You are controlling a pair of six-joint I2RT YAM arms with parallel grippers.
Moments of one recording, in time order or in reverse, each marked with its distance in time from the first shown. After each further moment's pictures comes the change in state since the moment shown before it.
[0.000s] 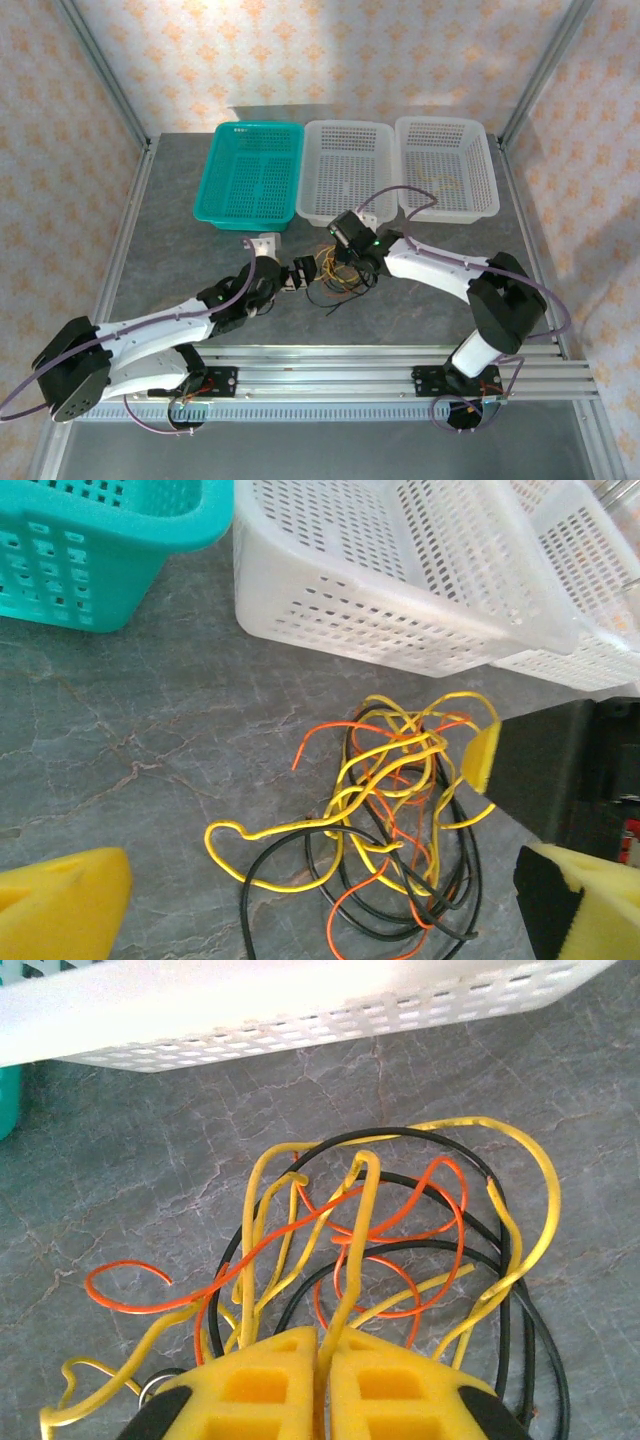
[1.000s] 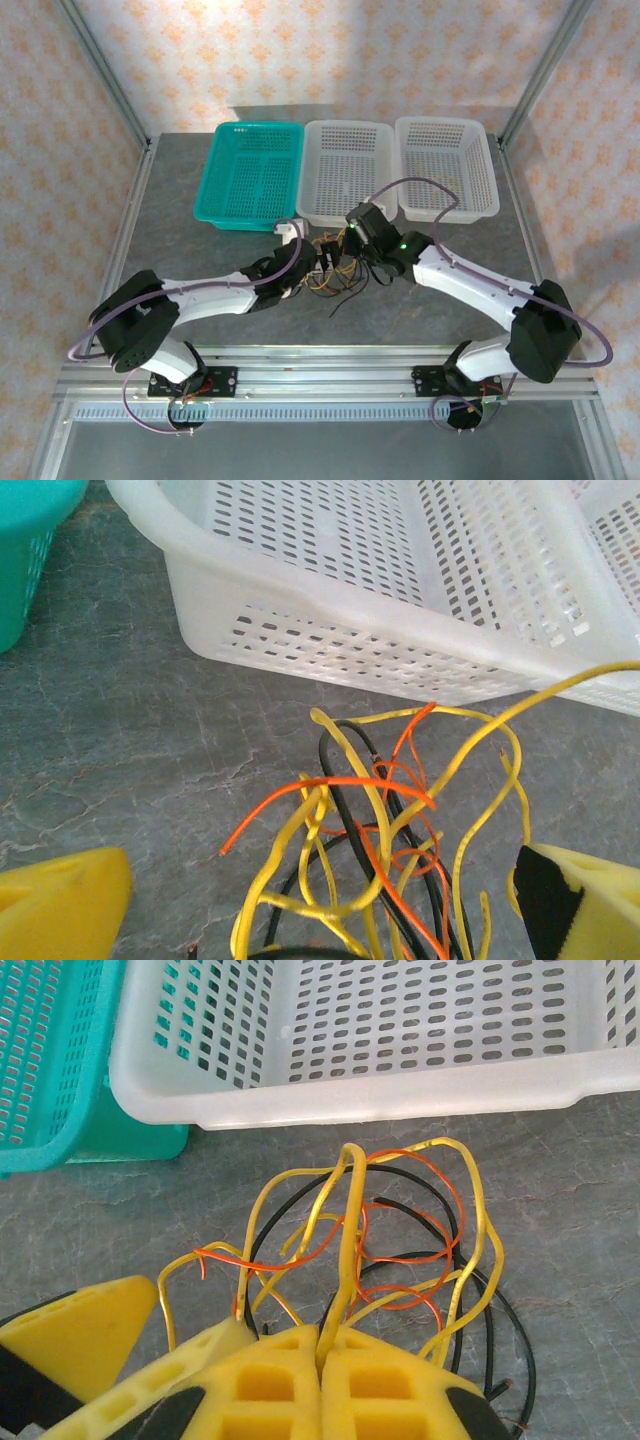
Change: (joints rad) left arm 0.007 0.397 0.224 0.113 -0.027 -0.029; right arm -0.020 -0.219 -0.035 0.024 -0.079 -0.097
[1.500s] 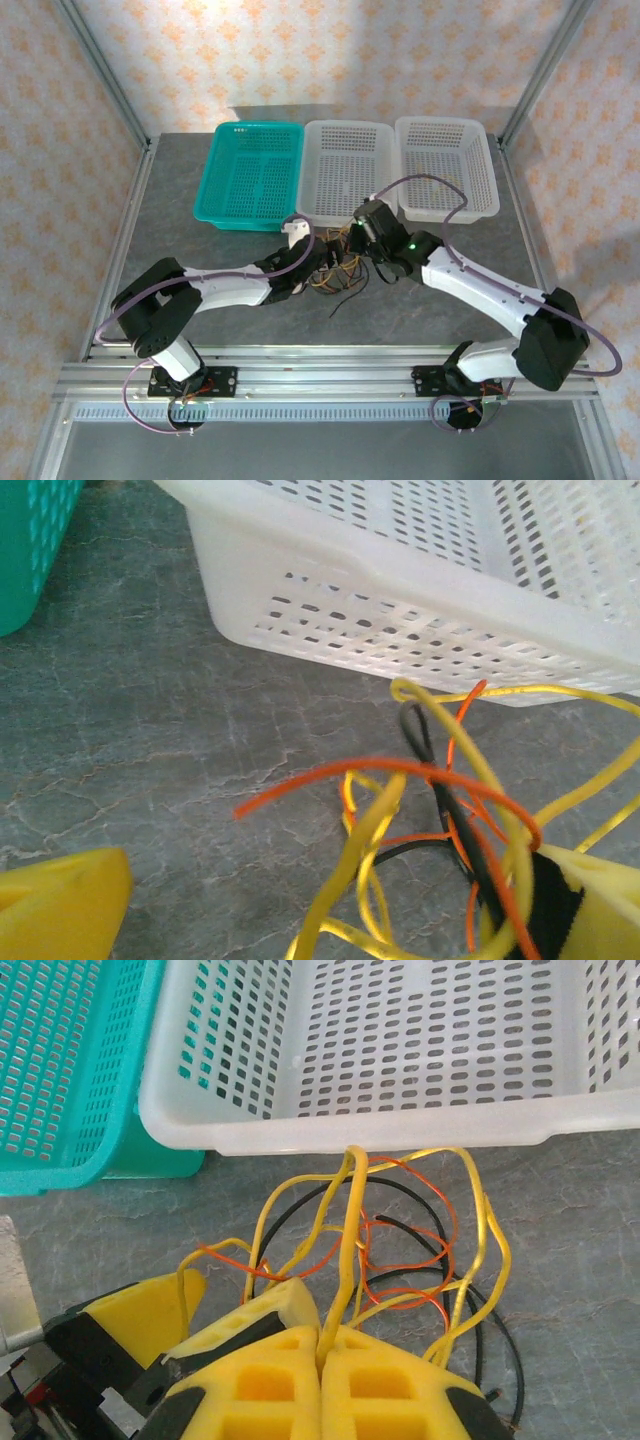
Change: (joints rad) left arm 0.003 0.122 0.082 -0.066 -0.053 -0.027; right arm -0.028 -0.055 -0.003 0.000 -0.008 -0.032
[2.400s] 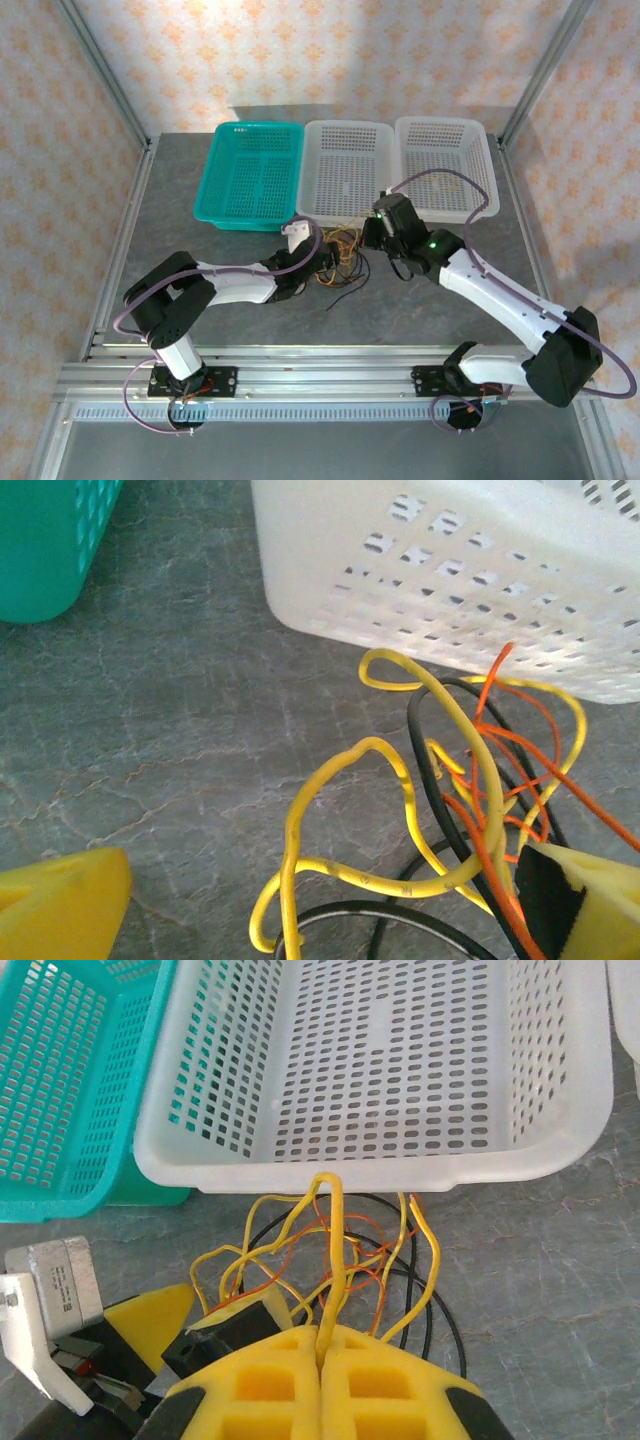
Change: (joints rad) left arm 0.013 0.068 -0.002 0.001 -0.038 0.006; right arm -0.071 -0.097 0.012 -0.072 0.003 -0.072
